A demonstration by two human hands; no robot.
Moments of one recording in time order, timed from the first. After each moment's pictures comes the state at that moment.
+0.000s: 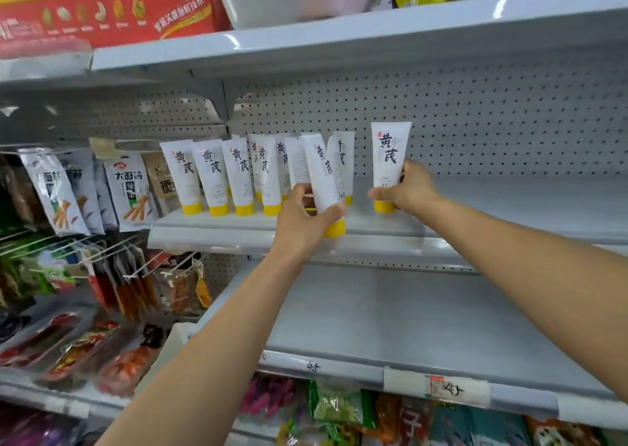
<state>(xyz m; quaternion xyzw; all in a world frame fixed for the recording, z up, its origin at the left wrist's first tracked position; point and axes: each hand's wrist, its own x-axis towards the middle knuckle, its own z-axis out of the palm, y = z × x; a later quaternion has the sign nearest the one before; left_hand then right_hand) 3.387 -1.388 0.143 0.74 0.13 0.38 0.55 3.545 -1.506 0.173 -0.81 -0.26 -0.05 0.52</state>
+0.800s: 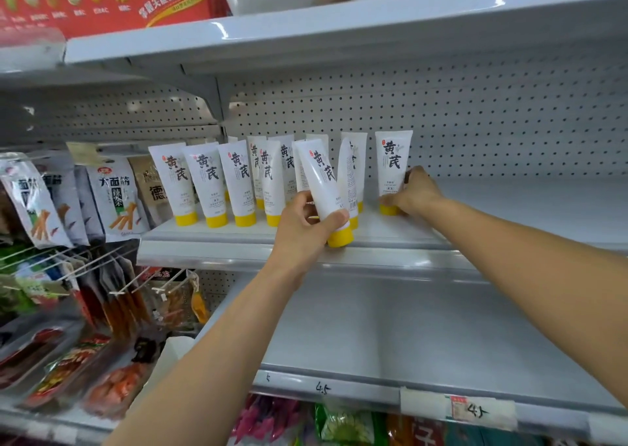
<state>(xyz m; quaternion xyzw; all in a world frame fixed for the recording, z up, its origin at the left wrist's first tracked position) 3.399 -1.354 0.140 0.72 0.10 0.34 0.59 3.590 -1.469 0.165 -0.87 -0.20 -0.03 0.45</state>
